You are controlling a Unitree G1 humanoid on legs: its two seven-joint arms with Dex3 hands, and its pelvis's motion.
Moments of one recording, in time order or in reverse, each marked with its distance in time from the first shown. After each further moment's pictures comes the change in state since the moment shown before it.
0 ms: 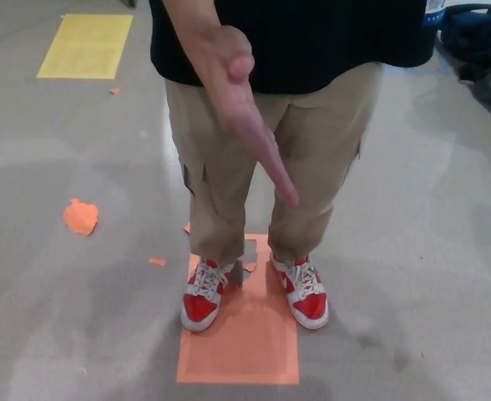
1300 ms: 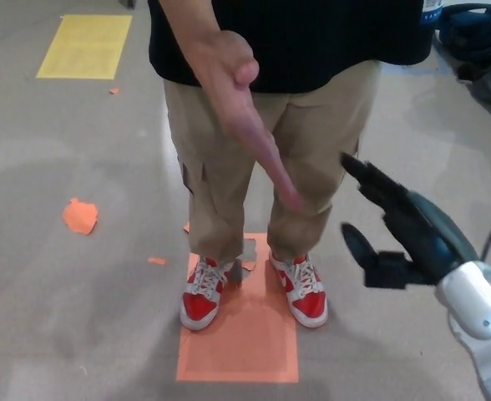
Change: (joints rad) left_arm 0.012 -0.008 -0.005 0.006 0.000 -0.008 -0.017; right_arm 0.037 0.115 0.006 -1.351 -0.141 0.064 -0.096
